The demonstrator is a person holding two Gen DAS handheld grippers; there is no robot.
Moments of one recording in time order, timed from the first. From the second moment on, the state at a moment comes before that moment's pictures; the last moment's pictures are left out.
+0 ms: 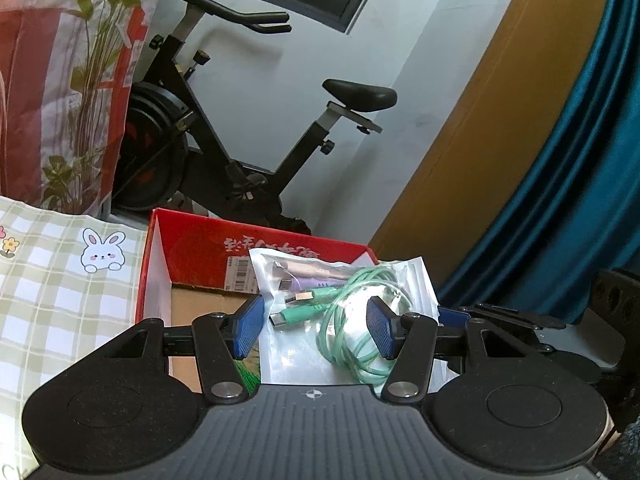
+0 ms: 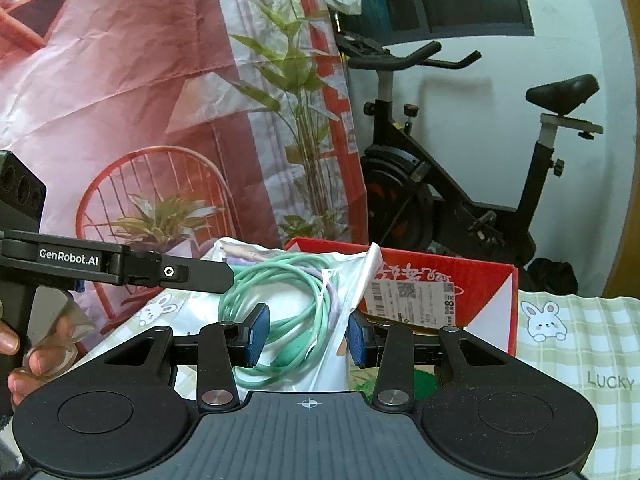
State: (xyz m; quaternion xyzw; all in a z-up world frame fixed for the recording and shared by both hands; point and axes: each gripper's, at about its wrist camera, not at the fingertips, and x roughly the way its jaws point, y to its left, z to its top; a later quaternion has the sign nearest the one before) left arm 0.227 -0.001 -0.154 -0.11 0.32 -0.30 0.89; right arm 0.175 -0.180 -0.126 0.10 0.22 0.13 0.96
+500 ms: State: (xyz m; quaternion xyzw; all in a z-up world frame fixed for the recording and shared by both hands) left arm 0.273 -0.012 -0.187 -0.09 0.36 -0.27 0.89; right arm 0.252 -0.186 -0.168 0.12 0.32 0.12 0.93
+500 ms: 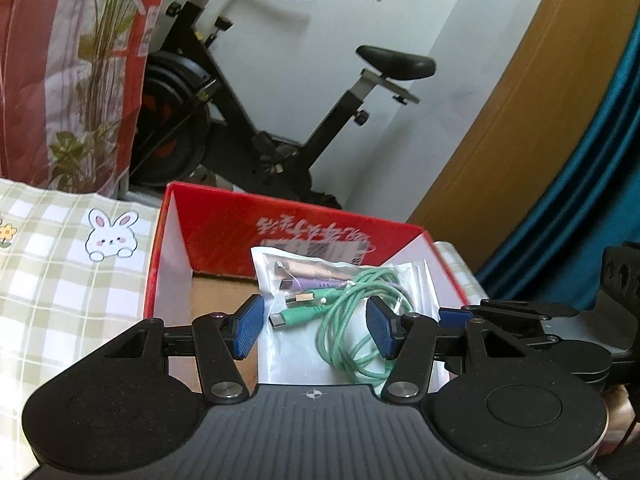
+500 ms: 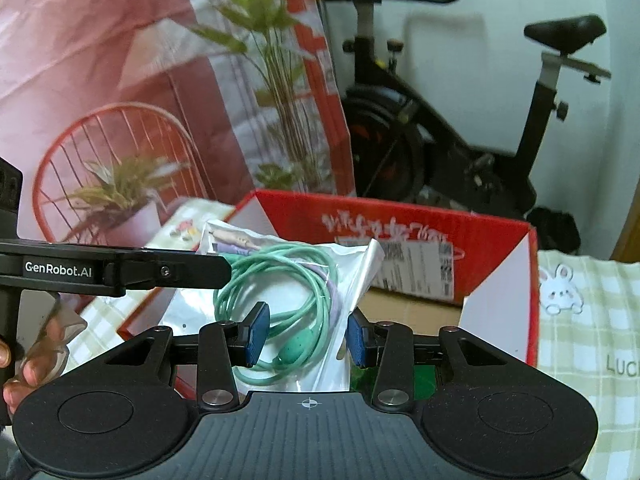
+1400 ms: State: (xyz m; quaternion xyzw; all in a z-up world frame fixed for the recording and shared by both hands) left arm 0.213 0.007 -0.136 0.01 0.29 -0.19 0.94; right arm 0.191 -0.191 -0.133 0.10 0.28 0.03 0.95
